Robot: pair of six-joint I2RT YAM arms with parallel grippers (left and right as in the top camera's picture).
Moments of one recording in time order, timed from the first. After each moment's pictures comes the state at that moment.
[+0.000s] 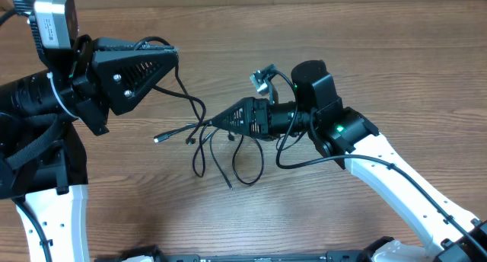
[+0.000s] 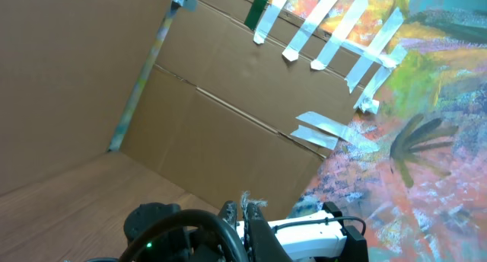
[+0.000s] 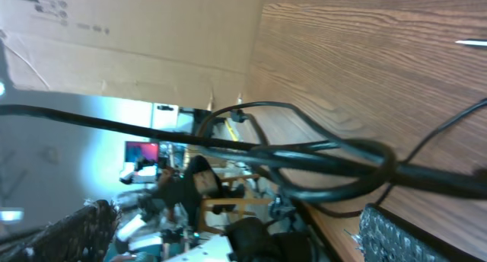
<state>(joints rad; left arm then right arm) 0.16 1.17 1.41 0.79 1.37 -1.49 0.54 1.45 1.10 -0.17 -0.93 0.87</state>
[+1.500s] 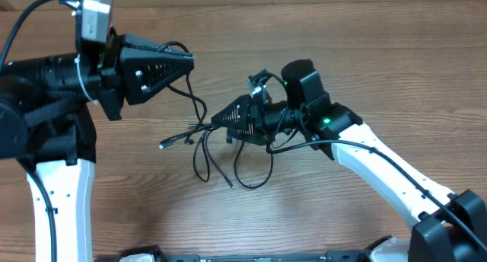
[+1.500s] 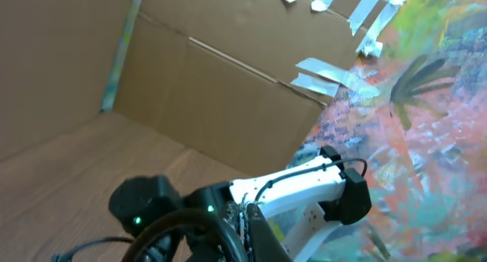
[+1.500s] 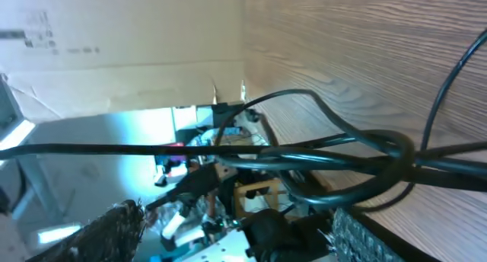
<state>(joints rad) 0.11 1.27 1.42 0.78 1.54 -1.35 0.54 1.56 1.10 -0.13 -1.00 1.03</state>
